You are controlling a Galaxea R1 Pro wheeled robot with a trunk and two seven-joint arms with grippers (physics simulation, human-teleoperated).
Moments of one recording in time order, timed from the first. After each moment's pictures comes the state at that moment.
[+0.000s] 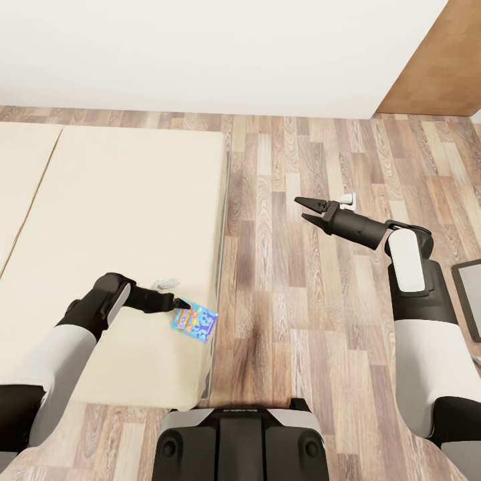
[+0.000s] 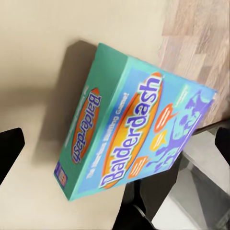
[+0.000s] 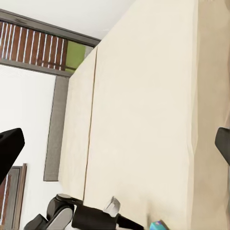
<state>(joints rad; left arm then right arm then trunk) -1.04 0.19 -0.12 -0.64 0.03 0.99 -0.73 -1.04 -0.11 -0.15 -1.27 -0.80 1.04 0.48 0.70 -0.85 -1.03</state>
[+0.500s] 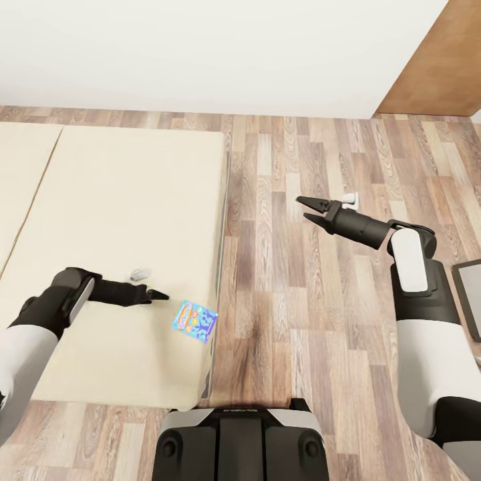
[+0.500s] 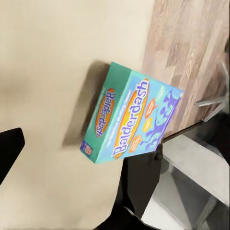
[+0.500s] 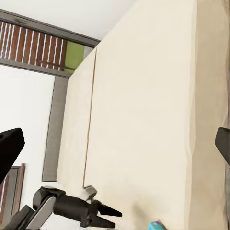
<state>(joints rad) -1.04 0.35 -0.12 -0.71 0.03 0.99 -1.02 -1.04 -0.12 -0.15 -1.28 -0.80 1.04 0.49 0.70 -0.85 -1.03</state>
